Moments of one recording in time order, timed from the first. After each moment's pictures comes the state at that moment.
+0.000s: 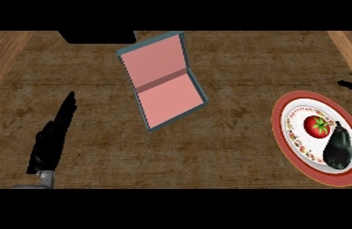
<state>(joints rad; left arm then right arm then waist) 0.01 0.33 -0.10 -1.53 -0.03 0.20 0.08 -0.23 -0.96 0.09 -1.25 0.19 0.46 -0.04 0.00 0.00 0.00</state>
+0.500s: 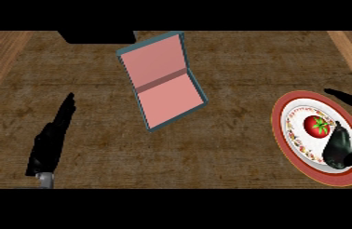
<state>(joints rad) 0.03 0.30 -0.07 -1.54 -0.07 0.16 0.07 -0.19 -0.84 0.06 -1.32 0.32 0.47 0.10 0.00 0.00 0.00</state>
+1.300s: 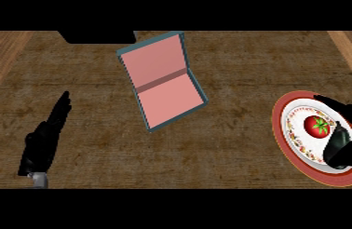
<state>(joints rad) 0.03 0.27 0.01 -1.58 -0.11 0.08 0.10 -0.18 -0.68 -0.02 -1.27 0.54 0.48 0.05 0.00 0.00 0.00</state>
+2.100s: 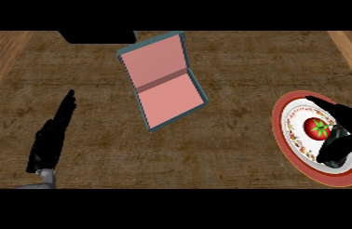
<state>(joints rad) 0.01 0.20 0.04 -1.56 -0.18 0.06 0.10 -0.23 -0.59 -0.07 -1.13 0.69 0.46 -0.04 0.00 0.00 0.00</state>
